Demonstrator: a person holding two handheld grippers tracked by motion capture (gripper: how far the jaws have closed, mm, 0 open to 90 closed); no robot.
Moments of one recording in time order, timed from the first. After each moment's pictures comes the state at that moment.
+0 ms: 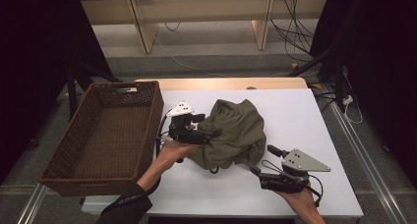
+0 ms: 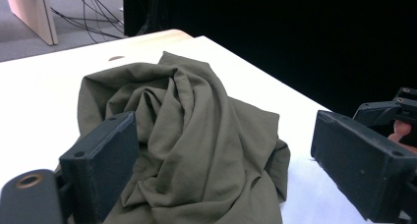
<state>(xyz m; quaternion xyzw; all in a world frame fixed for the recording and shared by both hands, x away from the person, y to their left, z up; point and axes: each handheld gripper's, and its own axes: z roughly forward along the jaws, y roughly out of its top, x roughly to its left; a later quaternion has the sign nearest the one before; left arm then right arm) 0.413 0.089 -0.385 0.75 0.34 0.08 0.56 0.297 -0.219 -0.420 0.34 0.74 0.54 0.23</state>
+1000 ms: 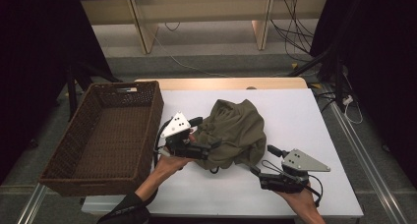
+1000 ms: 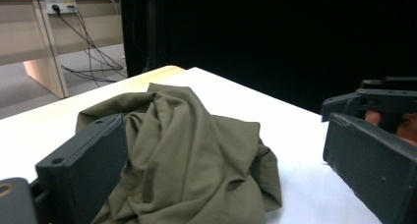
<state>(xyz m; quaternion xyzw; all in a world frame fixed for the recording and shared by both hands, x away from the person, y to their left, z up) 0.375 0.091 -0.390 0.73 0.27 0.14 0.61 0.297 -0.218 -0.421 0.34 0.74 0.54 0.23</state>
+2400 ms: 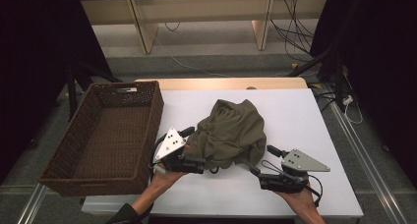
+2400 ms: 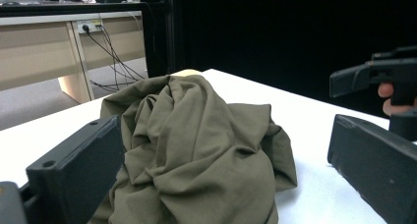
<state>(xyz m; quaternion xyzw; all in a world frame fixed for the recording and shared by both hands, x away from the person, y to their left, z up) 0.347 0.104 -0.417 0.72 0.27 0.20 0.61 0.297 -0.218 -0.421 0.34 0.74 0.54 0.23</state>
